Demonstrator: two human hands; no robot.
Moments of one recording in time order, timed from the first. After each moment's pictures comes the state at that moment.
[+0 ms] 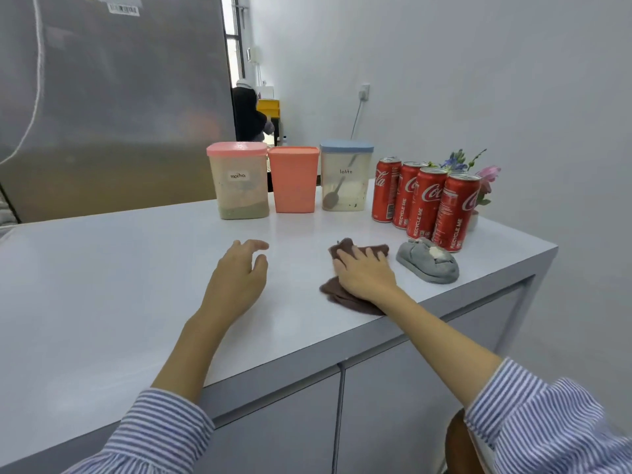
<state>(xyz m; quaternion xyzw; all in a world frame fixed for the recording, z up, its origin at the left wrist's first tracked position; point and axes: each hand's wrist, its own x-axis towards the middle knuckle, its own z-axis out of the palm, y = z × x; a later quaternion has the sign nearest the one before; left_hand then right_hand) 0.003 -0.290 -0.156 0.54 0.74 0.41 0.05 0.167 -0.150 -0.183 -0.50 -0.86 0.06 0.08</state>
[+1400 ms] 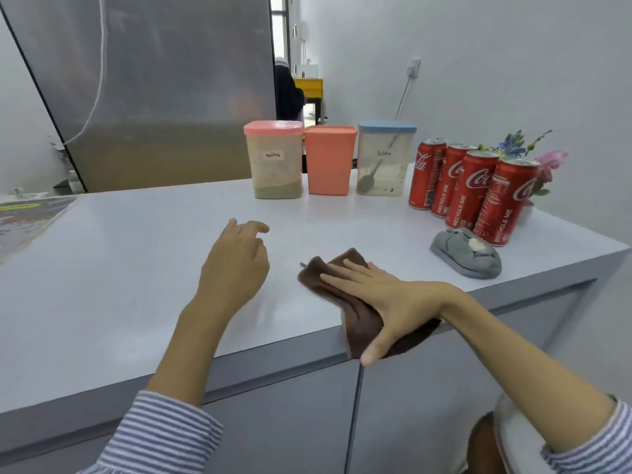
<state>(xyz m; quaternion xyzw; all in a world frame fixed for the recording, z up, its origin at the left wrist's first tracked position) 0.004 -0.314 -0.150 0.48 0.81 0.35 -0.06 0.205 -0.187 -0.159 -0.14 -0.98 0.10 -0.12</state>
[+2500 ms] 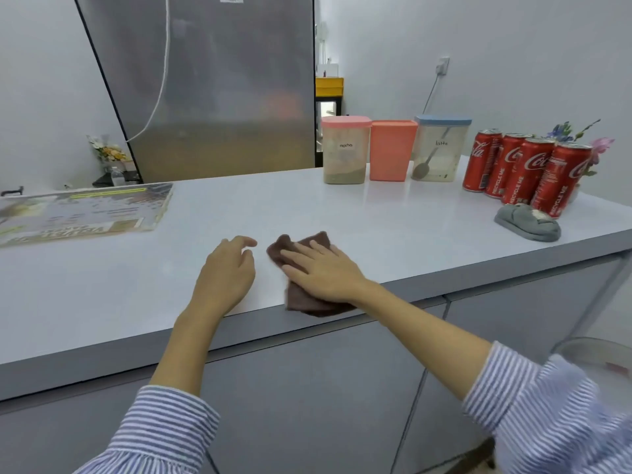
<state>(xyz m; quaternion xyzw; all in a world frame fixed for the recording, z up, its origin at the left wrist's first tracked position) -0.114 -0.494 -0.173 0.44 0.81 0.38 0.01 0.013 -0.370 -0.186 -0.27 -0.95 0.11 0.06</state>
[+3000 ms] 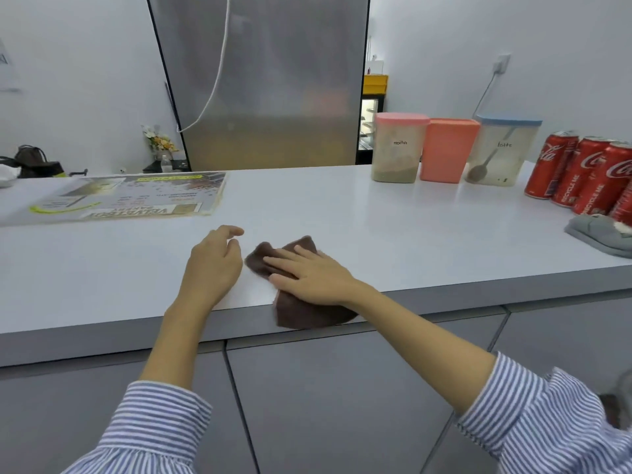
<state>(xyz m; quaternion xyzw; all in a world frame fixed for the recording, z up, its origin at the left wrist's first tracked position) -0.169 -0.558 -0.165 0.36 0.83 0.43 -0.03 -0.054 -0.436 -0.182 -0.16 -0.98 0.14 0.03</state>
